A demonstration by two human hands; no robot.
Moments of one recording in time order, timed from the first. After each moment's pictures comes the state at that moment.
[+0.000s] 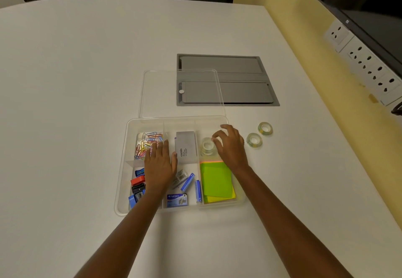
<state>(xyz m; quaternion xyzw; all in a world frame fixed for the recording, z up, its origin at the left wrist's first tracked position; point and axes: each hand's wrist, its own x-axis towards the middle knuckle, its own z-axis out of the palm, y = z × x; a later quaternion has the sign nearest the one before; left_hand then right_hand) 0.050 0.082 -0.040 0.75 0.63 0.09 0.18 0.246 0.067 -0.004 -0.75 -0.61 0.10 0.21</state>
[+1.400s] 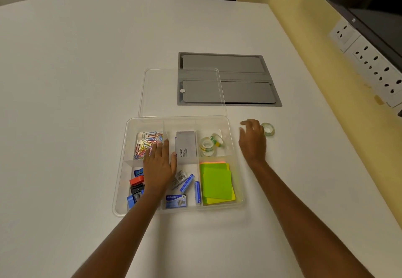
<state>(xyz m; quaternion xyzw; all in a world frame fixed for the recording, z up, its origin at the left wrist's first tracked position) 0.051 0.082 -0.040 0.74 0.63 0.10 0.18 0.297 0.077 -0.007 -0.82 -0.52 0.03 0.23</state>
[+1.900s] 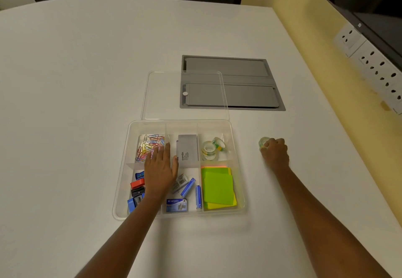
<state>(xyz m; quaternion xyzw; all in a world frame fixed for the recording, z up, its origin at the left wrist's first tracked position) 0.051 0.081 -0.042 0.74 0.64 0.09 0.18 0.357 0.061 -0.025 -0.90 -0.39 0.15 0.12</state>
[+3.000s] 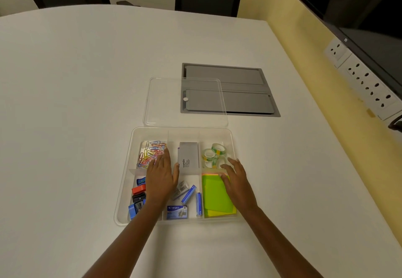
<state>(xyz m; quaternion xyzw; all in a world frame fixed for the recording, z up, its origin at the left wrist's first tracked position) 0.044 0.065 -0.030 0.74 0.62 0.12 0.22 0.239 -0.002 -0.022 -0.76 -0.58 0.21 0.19</state>
